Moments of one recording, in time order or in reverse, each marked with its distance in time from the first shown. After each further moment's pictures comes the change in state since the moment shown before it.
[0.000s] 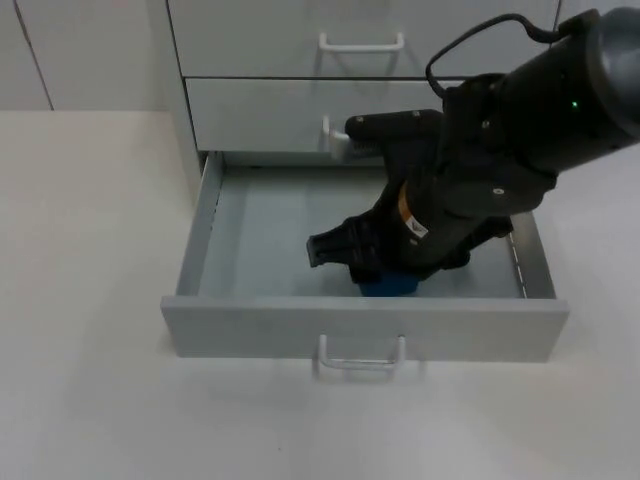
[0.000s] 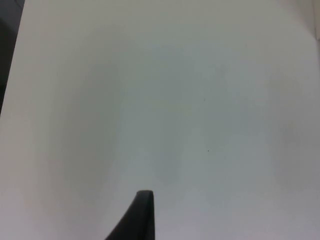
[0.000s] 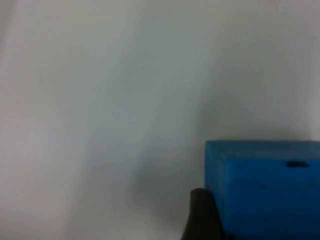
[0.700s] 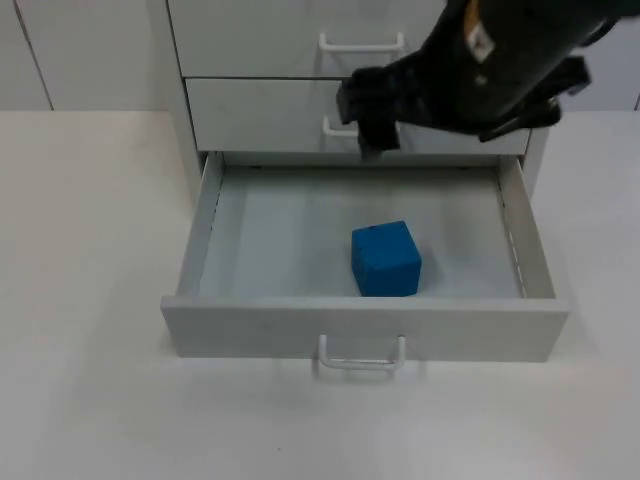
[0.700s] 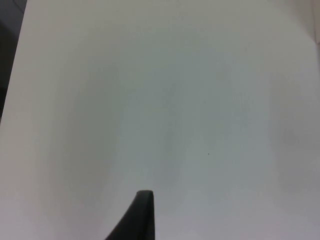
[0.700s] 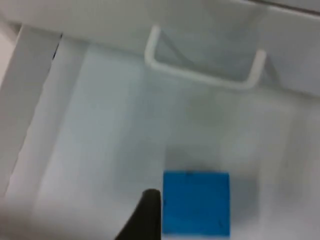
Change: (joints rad) right arm 0.000 -0.345 -0.002 0.272 0.234 -0.368; left arm 0.000 0.000 0.000 0.000 -0.008 0.000
